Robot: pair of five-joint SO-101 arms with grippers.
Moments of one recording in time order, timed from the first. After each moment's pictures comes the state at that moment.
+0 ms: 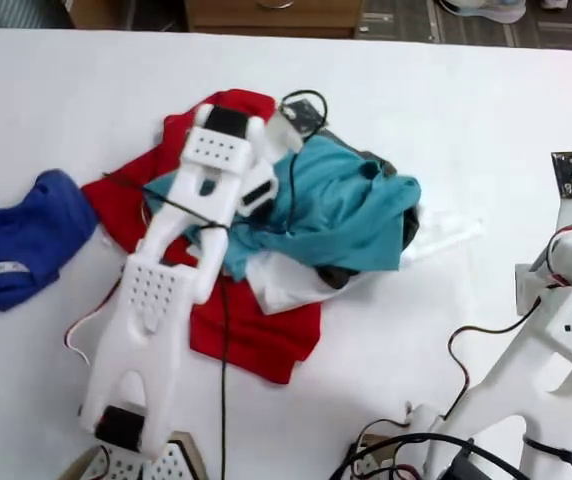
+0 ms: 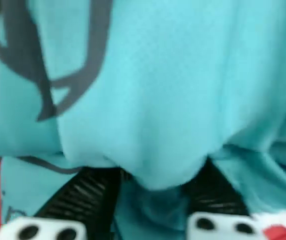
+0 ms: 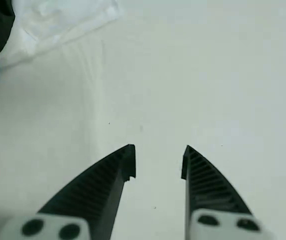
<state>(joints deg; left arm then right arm) 7.8 62.6 -62.0 98.2 -32.6 34.9 -32.5 20.5 87.5 38.0</state>
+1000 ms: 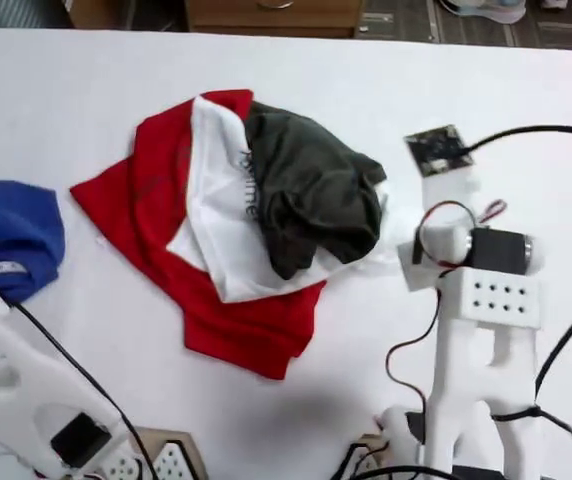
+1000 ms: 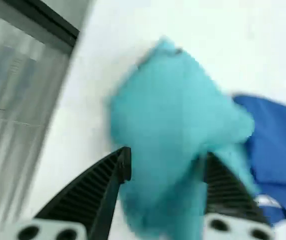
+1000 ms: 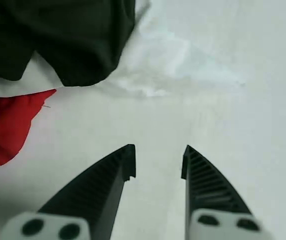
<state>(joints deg) -53.2 34.9 -76.1 101.3 -36.1 2.1 -32.5 29.4 82.5 24.7</state>
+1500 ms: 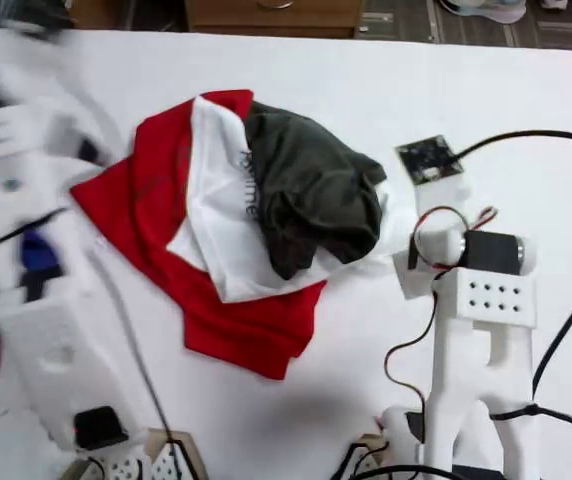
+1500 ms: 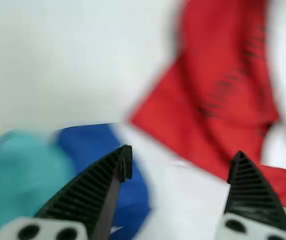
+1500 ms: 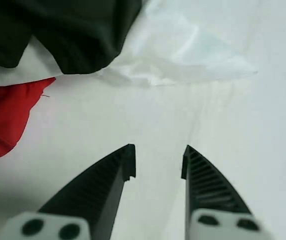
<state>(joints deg) -17.4 33.8 -51.1 101.3 -29.5 5.5 -32.5 32.6 82.1 24.7</state>
